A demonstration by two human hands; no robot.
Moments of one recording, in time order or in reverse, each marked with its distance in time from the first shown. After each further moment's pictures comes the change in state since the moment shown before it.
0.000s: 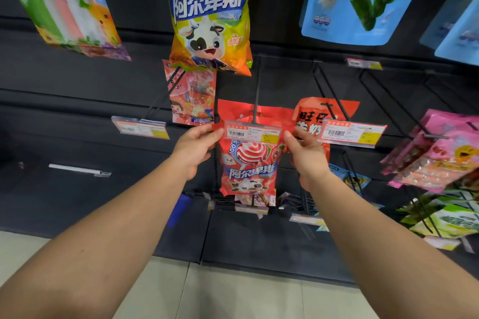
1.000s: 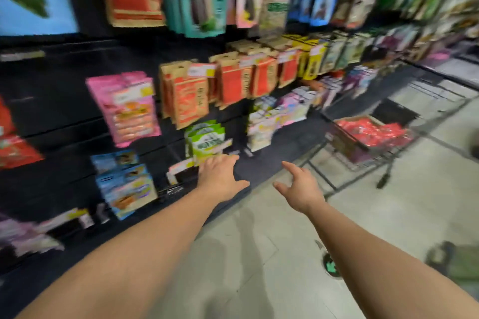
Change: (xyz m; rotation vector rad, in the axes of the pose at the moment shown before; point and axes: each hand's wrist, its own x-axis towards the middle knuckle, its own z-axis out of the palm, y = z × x) left_hand -0.371 -0.127 0.540 1.256 -0.788 0.774; right_hand -0.323 0.055 -0.592 -0.944 0.603 0.236
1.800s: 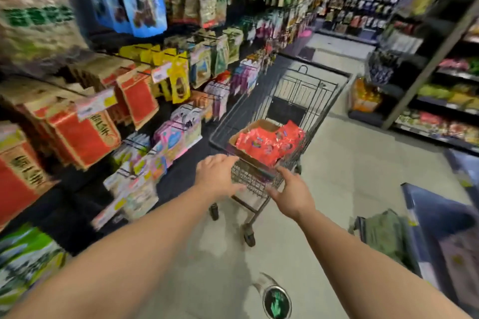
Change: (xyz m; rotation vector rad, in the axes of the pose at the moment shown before) left_hand 0.389 0.336 0.115 0.130 -0.201 0.469; right_hand 0.272 0.273 -0.189 0.048 0.249 0.441
